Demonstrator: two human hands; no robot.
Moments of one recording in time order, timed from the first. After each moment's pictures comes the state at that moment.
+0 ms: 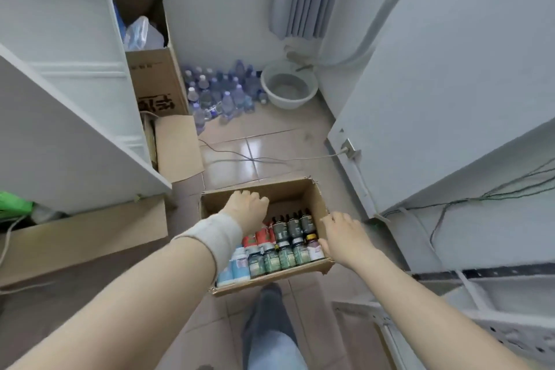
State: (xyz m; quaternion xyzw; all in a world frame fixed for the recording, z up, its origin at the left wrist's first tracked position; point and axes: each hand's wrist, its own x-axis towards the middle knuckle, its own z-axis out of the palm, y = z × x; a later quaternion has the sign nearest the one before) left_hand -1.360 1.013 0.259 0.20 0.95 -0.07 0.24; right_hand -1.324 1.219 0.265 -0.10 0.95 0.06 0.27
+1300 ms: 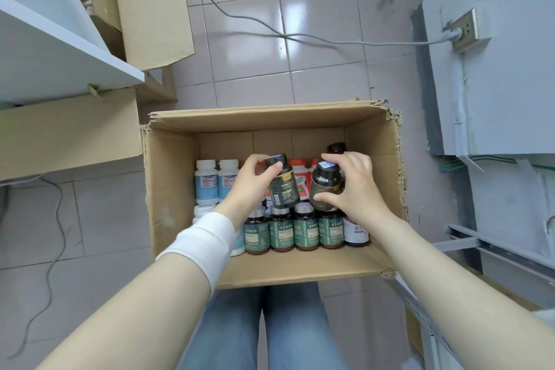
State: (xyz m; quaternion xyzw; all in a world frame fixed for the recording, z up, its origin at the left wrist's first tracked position) left_hand -1.403 1.045 -0.049 -0.36 0.67 0.60 0.26; right_hand -1.439 1.243 -0.030 -0.07 0.90 -0.33 0.28
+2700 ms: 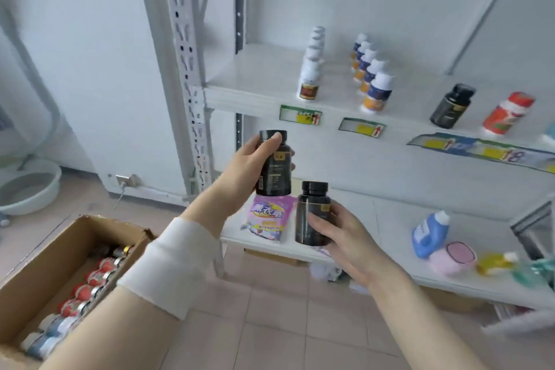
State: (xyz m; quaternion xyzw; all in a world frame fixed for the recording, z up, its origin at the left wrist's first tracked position) left_hand -0.943 1.264 0.495 0.34 0.49 0.66 0.44; right_hand -0.761 1.302 0.452 0.32 0.53 -0.74 -0.26
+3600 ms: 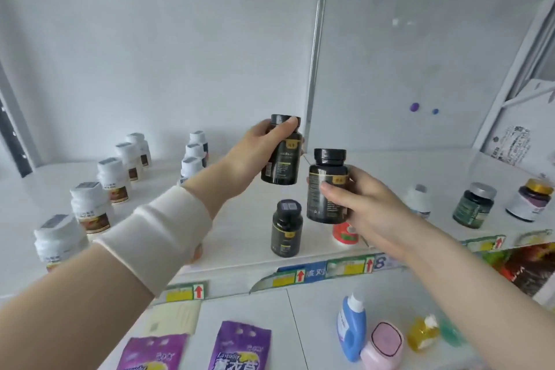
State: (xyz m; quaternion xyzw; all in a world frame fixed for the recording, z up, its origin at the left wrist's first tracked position) left_hand -0.770 1.644 0.650 0.59 0.42 0.53 0.43; right_hand -0.581 1.618 0.618 0.34 0.61 -0.57 -0.43
